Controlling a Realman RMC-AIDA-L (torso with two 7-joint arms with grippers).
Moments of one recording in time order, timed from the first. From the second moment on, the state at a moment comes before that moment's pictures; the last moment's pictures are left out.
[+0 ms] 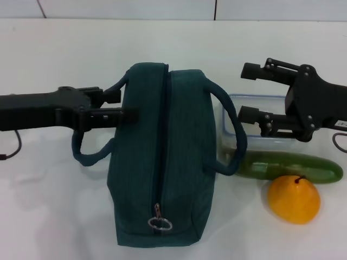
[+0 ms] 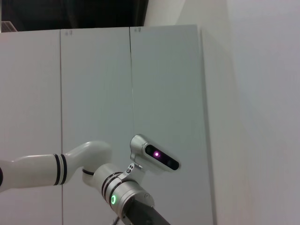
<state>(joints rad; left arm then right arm) -0.25 -2.09 0.96 1.28 1.80 1.66 -2.04 0.53 1.88 -1.62 -0.48 -0.85 -1.66 0.97</state>
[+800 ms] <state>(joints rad) -0.40 -2.08 0.91 1.07 1.81 1.65 -1.93 0.50 1.90 -1.62 -0.47 -0.85 -1.64 0.96</state>
